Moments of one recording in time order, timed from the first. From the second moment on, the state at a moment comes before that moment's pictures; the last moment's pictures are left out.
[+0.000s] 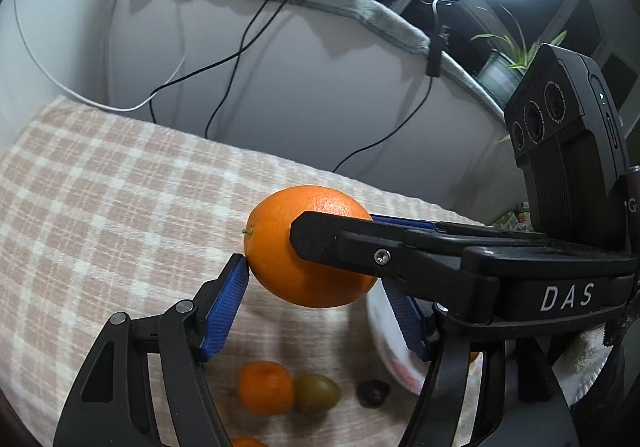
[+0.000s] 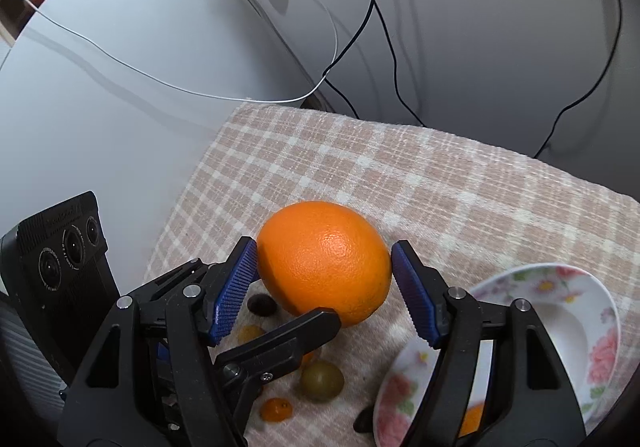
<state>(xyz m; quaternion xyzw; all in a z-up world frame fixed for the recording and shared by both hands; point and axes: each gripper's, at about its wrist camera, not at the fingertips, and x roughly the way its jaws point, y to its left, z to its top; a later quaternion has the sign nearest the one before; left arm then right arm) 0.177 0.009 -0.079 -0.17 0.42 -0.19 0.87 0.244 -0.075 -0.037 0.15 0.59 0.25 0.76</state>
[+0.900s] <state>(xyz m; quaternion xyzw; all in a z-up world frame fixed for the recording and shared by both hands) 0.163 -0.079 -0.074 -0.15 0.42 -0.24 0.86 0.204 -0.154 -0.012 0.14 0.57 0.21 0.78</state>
